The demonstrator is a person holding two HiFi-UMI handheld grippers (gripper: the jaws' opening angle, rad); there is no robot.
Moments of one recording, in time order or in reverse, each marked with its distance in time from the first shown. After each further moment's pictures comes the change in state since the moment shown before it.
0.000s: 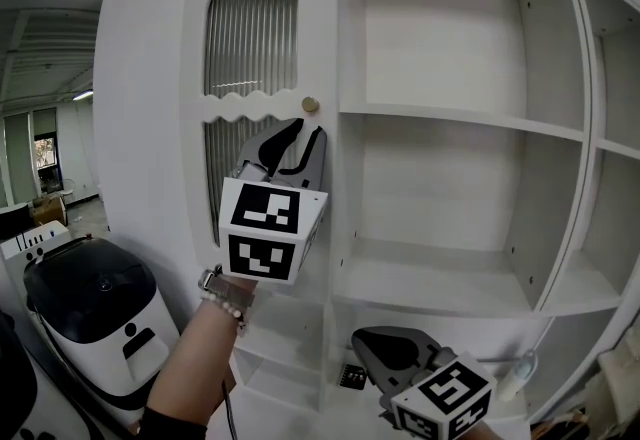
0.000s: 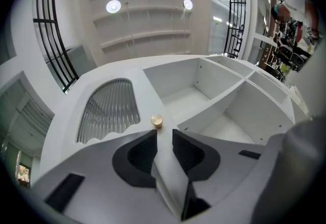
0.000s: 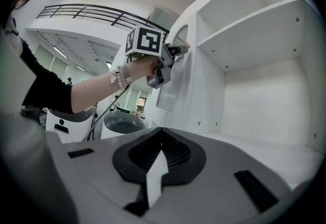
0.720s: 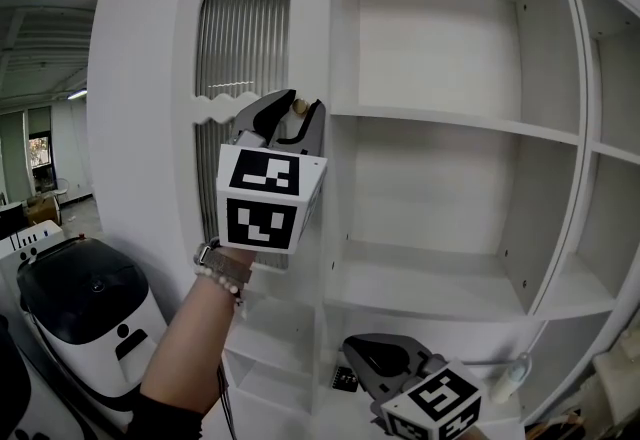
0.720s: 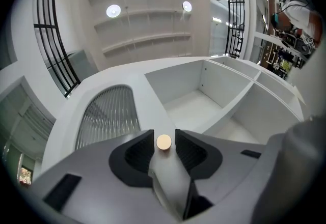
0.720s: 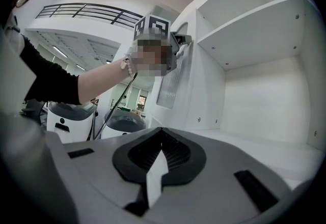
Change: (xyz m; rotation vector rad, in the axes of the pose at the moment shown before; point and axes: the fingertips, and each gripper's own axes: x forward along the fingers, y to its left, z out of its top) left arm 0.026 0.012 0.026 0.021 -0.028 0.034; right arm 0.001 -0.001 -0.008 0.001 0.021 0.004
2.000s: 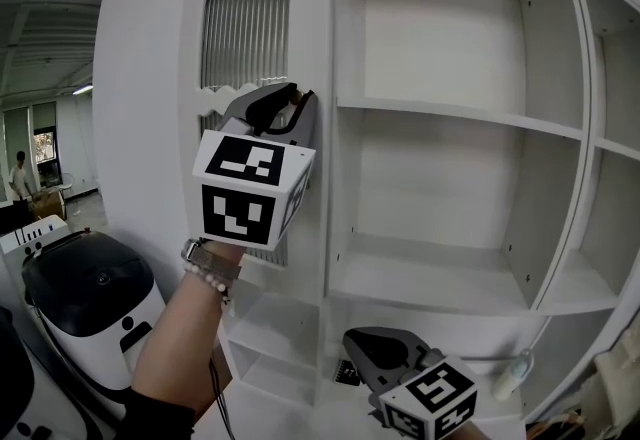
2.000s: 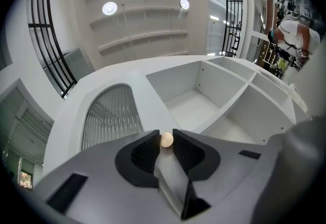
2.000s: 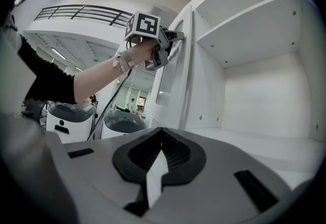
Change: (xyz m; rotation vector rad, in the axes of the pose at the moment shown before) left arm -0.020 0.009 0.010 0.019 0.030 -0.032; right arm 0.004 0.003 -0.006 0.029 -0.008 -0.003
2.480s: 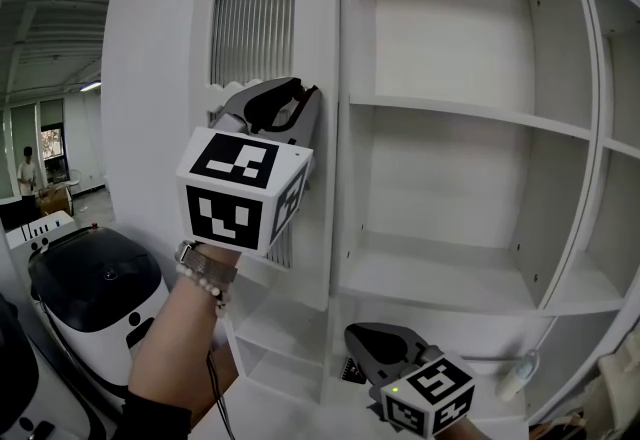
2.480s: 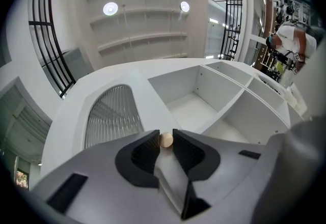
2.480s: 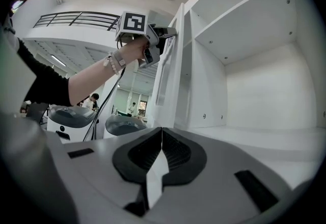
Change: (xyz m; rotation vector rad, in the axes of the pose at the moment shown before) left arm -0.019 0.005 0.010 -0.011 -0.019 -0.026; right arm 0.015 0.001 -0.007 0.048 -0.045 0.025
